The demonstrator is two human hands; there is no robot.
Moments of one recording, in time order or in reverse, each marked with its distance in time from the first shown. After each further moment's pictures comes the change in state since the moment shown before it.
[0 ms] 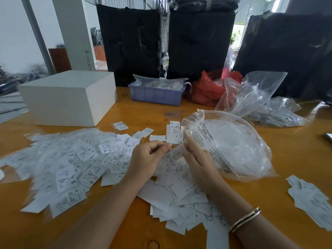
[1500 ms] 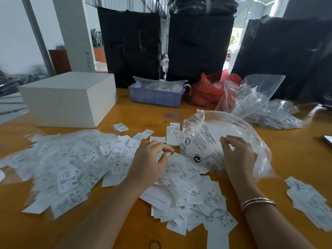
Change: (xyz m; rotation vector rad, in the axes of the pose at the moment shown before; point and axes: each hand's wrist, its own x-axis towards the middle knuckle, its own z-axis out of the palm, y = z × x) left_hand -0.002 0.000 -0.003 0.454 -0.103 0.187; right_hand 0.012 0.047 -0.054 -0.401 0.702 0.247
